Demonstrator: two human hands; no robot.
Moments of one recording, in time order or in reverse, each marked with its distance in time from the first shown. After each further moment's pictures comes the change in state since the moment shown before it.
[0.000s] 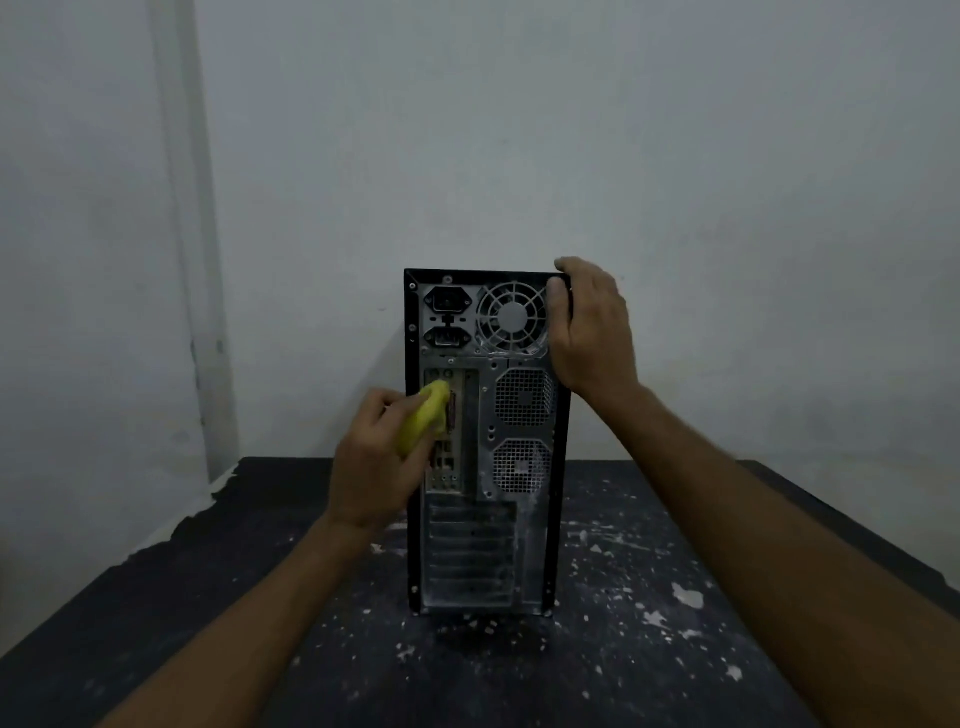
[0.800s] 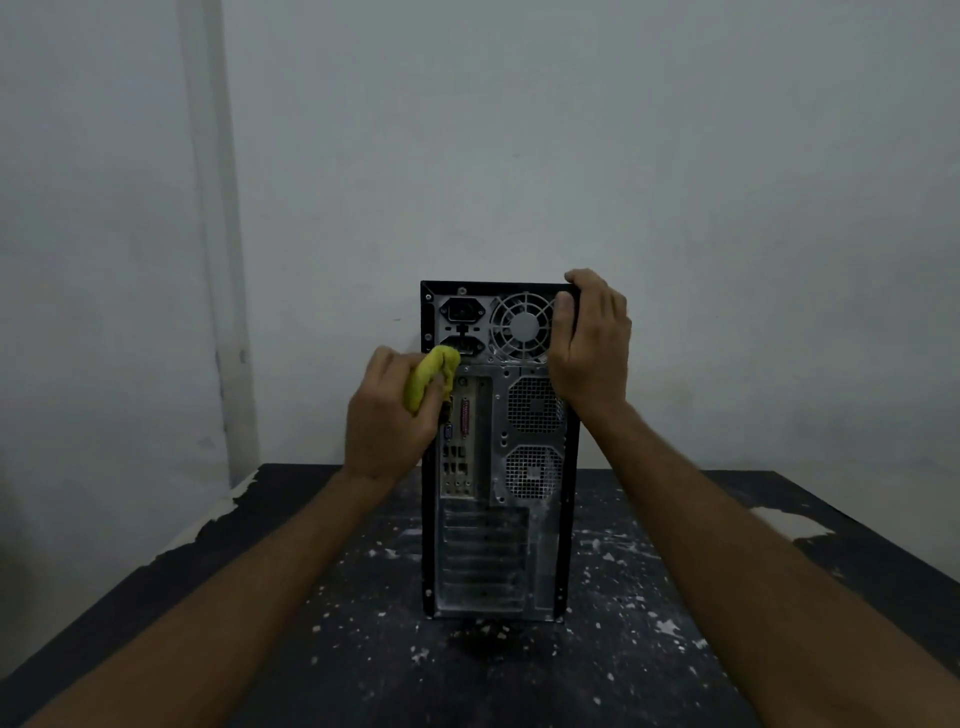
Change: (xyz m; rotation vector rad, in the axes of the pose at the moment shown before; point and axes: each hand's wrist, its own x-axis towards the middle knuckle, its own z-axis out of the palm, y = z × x) left_hand 0.049 0.009 -0.011 0.027 0.070 -0.060; right_hand -0.008 0.000 0.023 0.052 0.169 0.036
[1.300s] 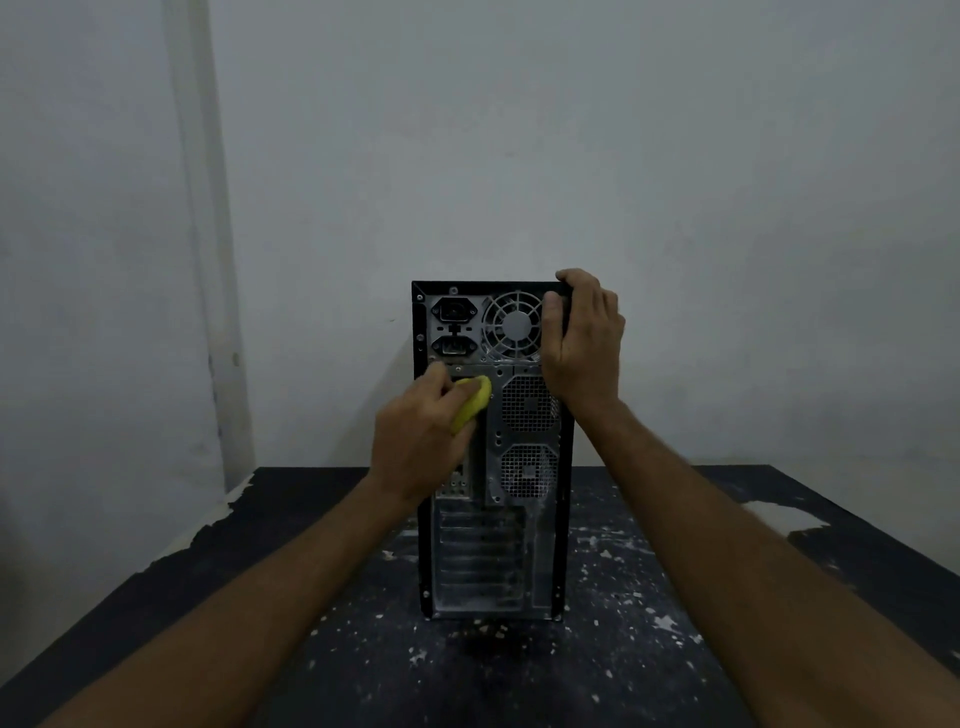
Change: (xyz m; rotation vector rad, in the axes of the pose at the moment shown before) left_hand -0.009 0.018 0.017 0.246 -0.172 0.260; right_hand 0.000 -0.001 0.000 0.006 -0.005 0.004
